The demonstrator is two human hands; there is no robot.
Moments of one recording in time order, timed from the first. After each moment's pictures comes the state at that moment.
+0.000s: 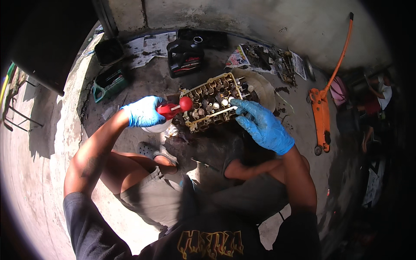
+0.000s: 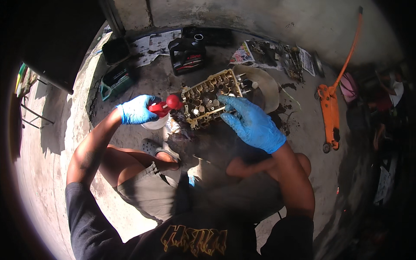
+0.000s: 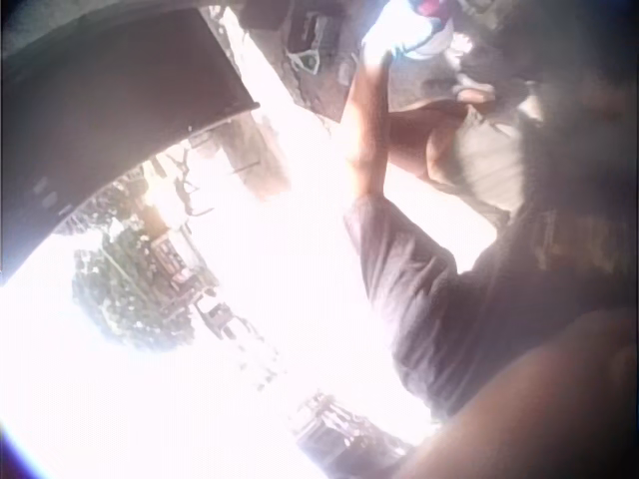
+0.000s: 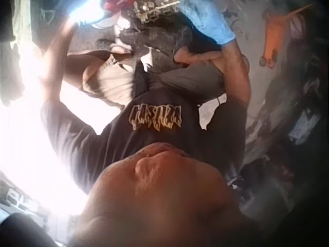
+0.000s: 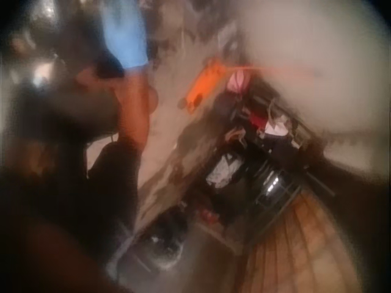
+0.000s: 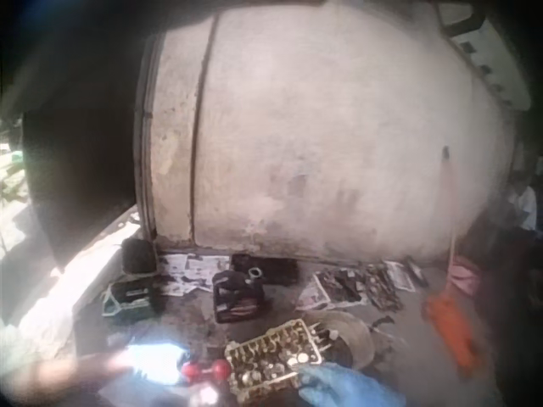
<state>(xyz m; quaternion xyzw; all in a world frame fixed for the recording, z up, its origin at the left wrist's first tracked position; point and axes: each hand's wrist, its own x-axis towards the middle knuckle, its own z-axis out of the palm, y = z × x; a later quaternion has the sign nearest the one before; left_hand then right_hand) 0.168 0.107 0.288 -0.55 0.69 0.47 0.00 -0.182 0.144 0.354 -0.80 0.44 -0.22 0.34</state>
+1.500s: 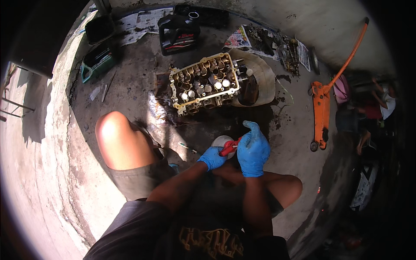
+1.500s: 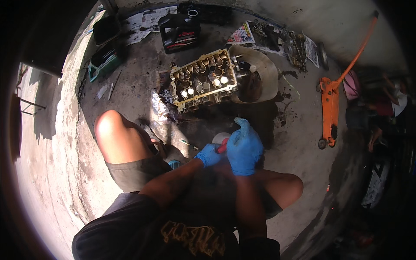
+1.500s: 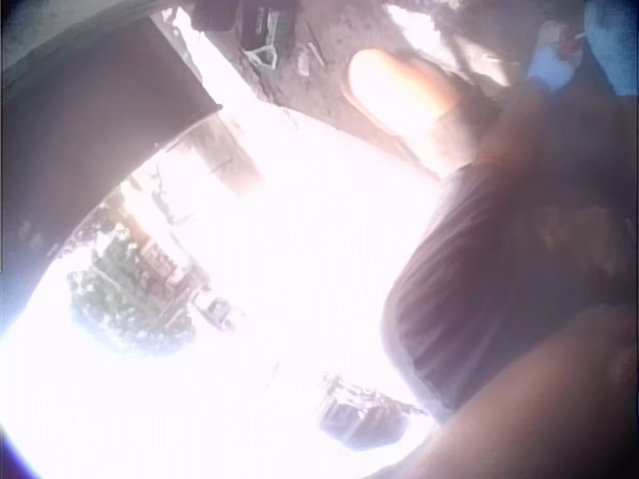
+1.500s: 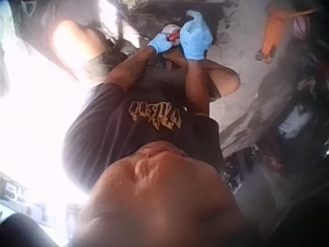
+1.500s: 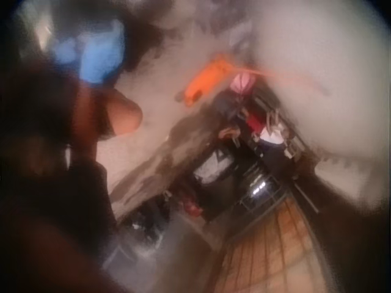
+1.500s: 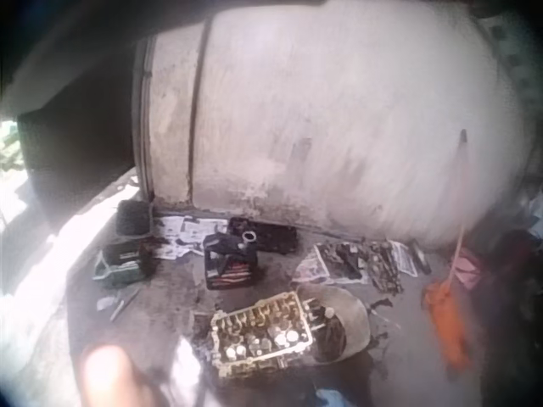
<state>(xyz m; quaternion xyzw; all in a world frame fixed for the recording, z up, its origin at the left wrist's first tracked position) -0.133 0.249 0.049 -0.53 0.51 0.66 -0.15 -0.236 0.214 0.191 -0.65 0.72 -0.26 0.08</state>
